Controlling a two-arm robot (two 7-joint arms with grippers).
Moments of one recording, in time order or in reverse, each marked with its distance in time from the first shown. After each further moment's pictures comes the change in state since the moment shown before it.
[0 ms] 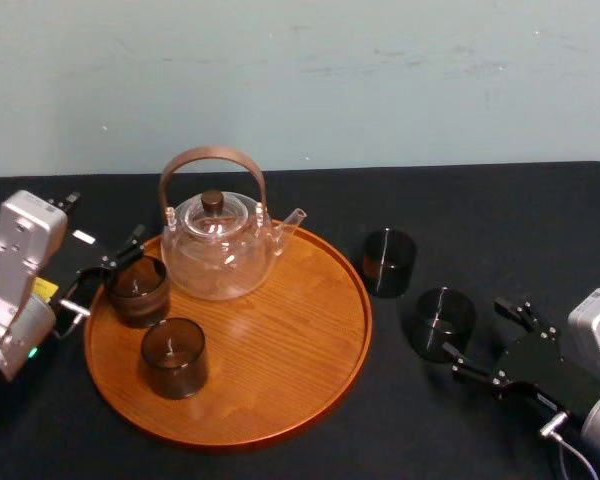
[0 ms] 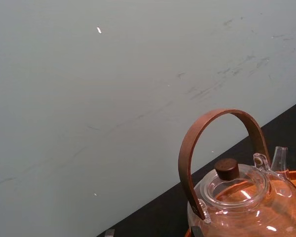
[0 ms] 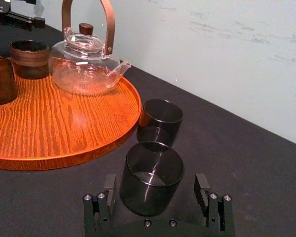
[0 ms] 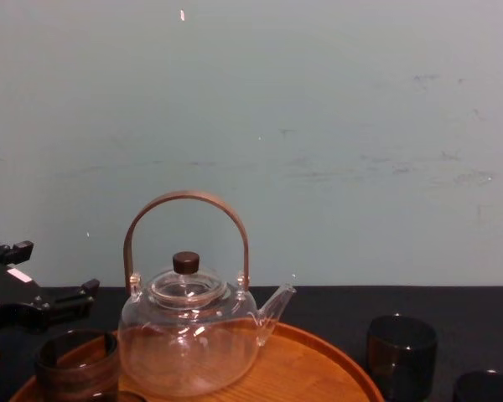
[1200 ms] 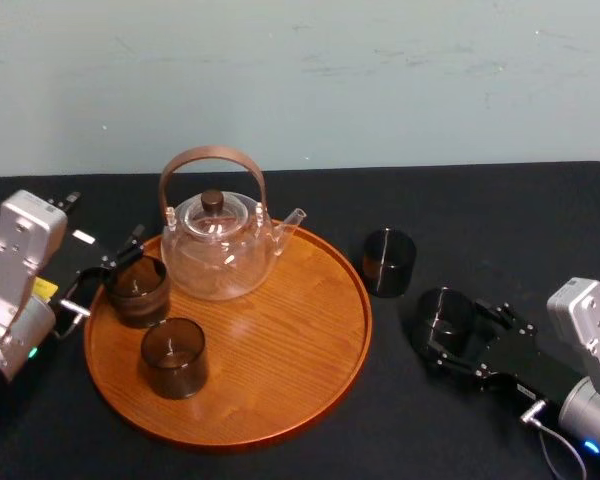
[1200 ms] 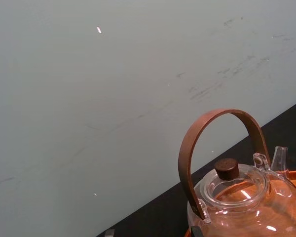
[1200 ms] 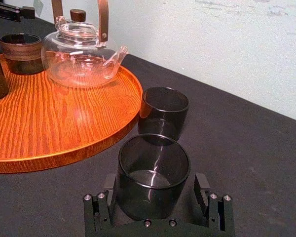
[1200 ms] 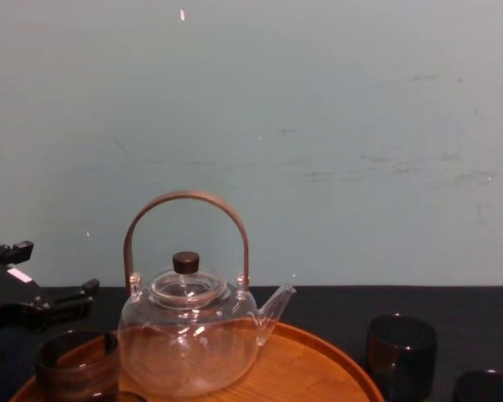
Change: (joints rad) left arm 0.000 0.000 0.000 0.000 0.000 0.000 0.000; right arm 0.107 -0.125 0.020 0.177 -0.019 0.009 0.142
